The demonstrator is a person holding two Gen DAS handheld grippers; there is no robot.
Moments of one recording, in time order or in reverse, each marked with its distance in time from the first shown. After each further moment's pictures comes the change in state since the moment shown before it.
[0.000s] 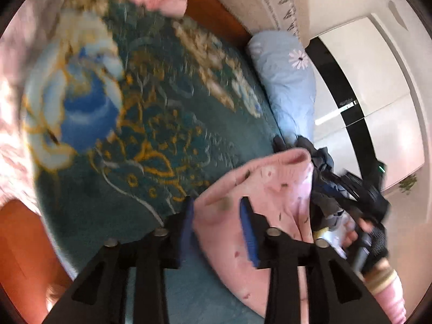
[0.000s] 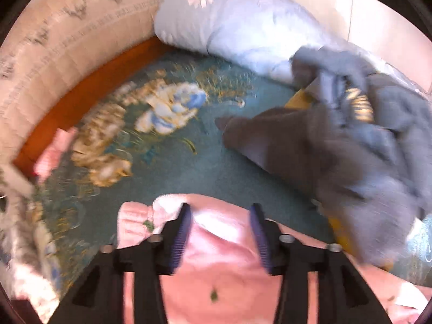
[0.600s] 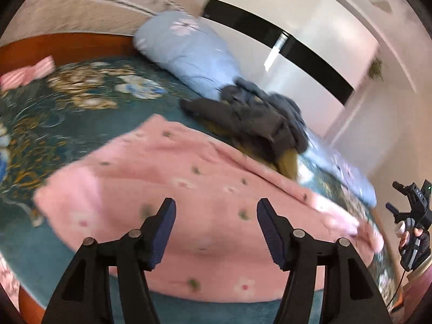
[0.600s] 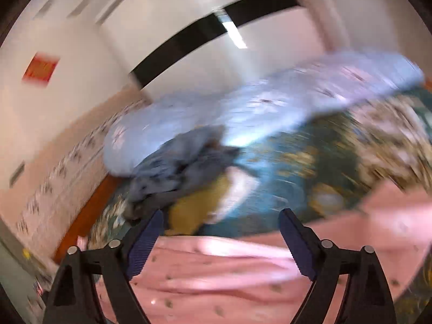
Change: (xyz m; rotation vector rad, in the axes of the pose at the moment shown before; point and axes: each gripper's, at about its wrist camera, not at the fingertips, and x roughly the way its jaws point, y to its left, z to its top) left arm 0.051 -0.177 -0.115 0.573 0.084 -0.085; right arm -0.296 -0.366 -0.241 0.615 -0.457 -0.011
